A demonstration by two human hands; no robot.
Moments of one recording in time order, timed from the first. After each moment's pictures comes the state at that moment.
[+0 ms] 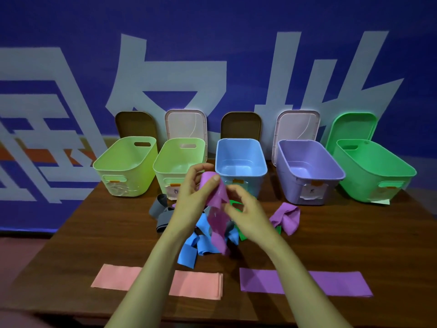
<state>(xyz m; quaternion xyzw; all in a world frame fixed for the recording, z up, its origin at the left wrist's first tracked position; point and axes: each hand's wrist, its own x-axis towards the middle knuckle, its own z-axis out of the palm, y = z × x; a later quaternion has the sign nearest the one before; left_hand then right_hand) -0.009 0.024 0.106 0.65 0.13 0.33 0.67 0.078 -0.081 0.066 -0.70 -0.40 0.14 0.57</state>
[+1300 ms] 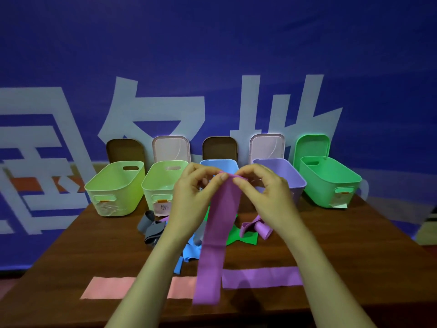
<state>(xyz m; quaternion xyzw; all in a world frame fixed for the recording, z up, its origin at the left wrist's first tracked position) -0.045 -0.050 0.168 0.77 0.04 0.45 0.45 0.038 -0.182 0.172 -0.69 -0.44 -0.13 0.56</state>
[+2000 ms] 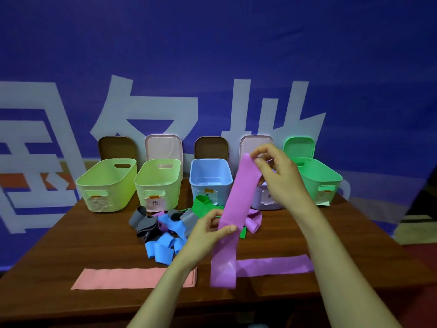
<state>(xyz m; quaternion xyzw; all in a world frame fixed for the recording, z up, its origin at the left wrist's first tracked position) -0.048 -0.080 0.074 0.71 0.05 0.16 0.69 0.042 -0.219 0.198 -0.75 -0.38 -0.13 0.53</state>
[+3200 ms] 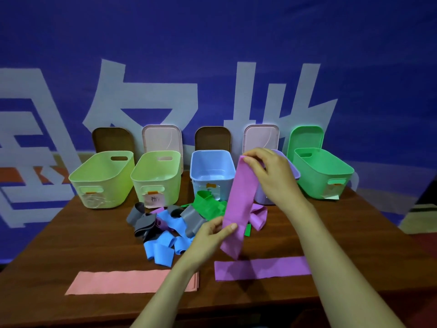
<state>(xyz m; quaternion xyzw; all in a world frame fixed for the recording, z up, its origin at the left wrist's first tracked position) -0.019 -0.062 0.039 0.70 0.07 0.12 0.70 0.093 -0.178 0.167 -0.79 -0.41 -0.19 0.42</state>
